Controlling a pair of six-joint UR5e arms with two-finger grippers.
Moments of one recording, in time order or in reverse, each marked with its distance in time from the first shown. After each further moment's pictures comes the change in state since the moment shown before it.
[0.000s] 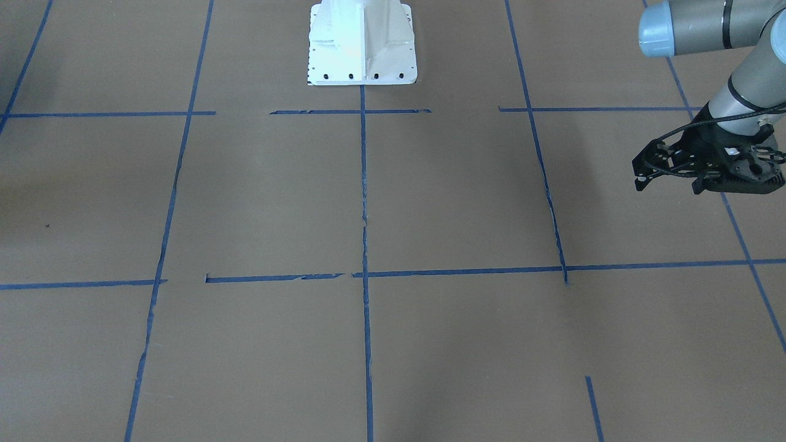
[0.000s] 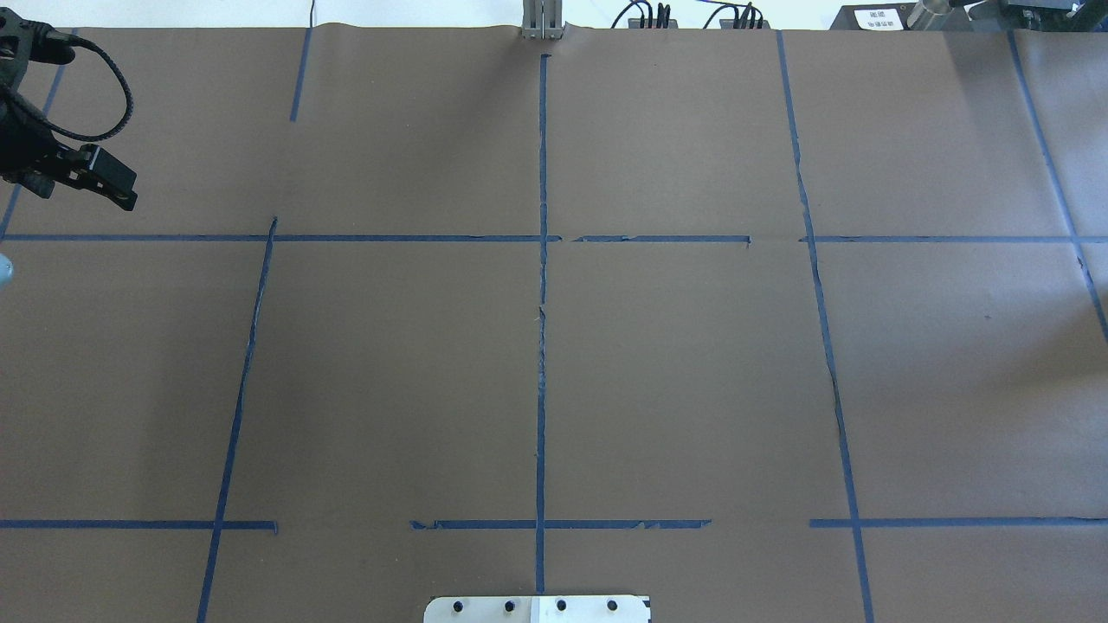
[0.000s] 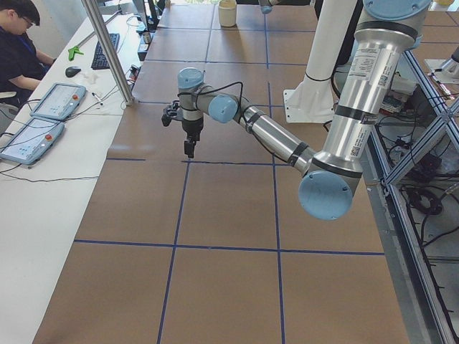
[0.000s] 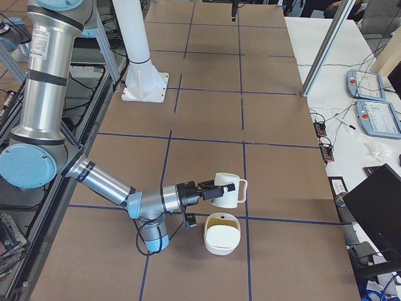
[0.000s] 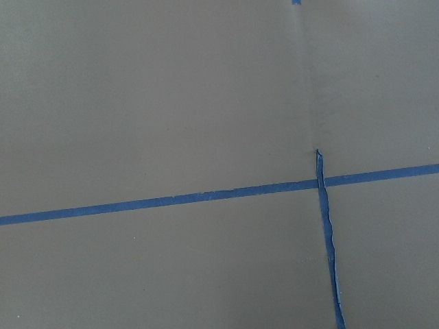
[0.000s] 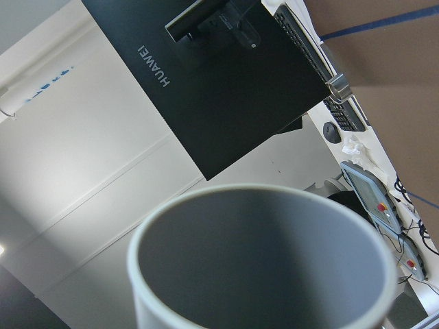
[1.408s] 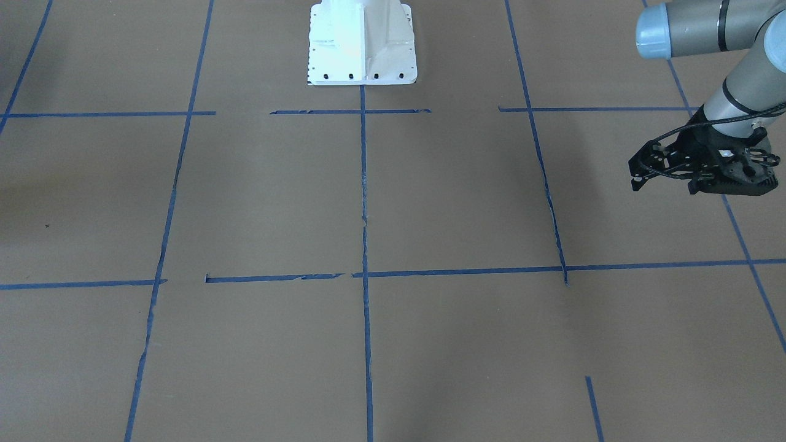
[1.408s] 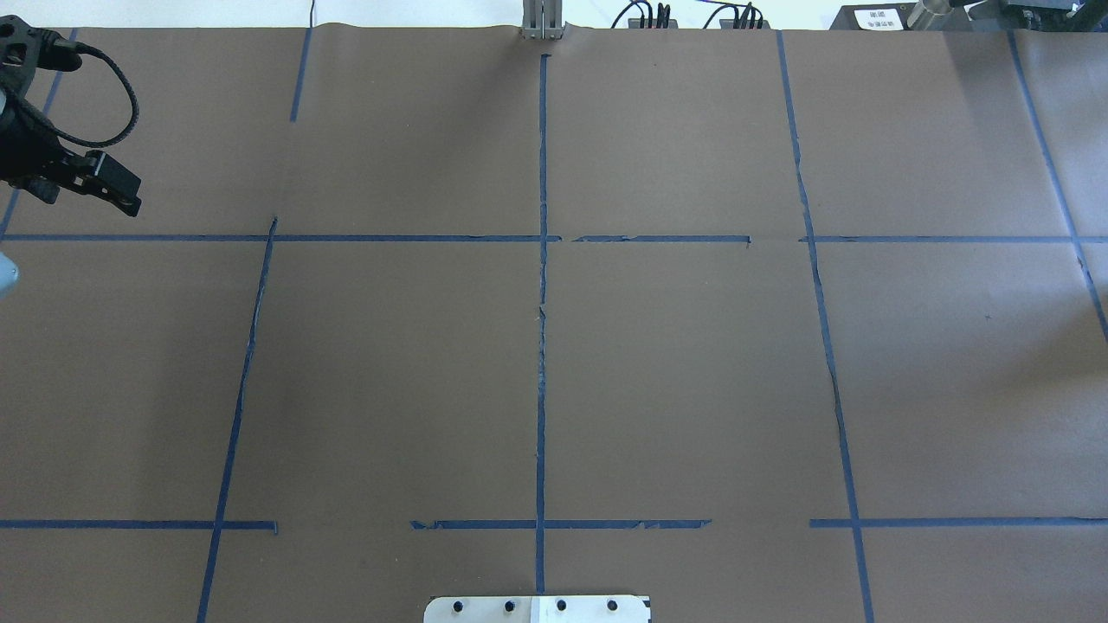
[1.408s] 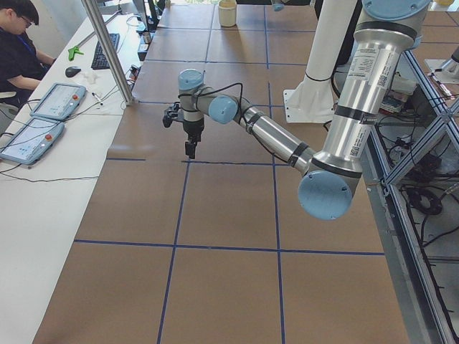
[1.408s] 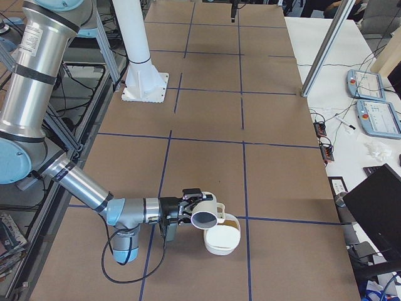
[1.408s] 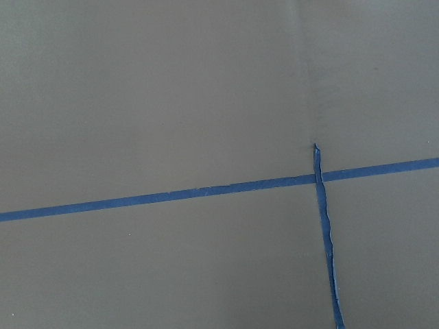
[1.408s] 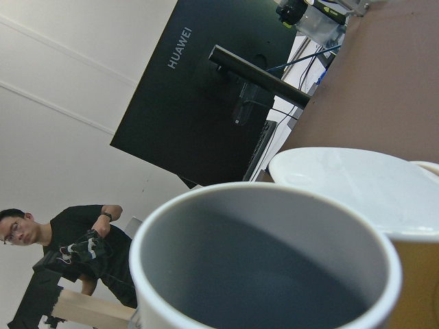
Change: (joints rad) left arm 0.009 0.001 0.006 0.000 -0.003 0.000; right arm 0.002 -0.137 -0.004 -0.145 0.172 -1.089
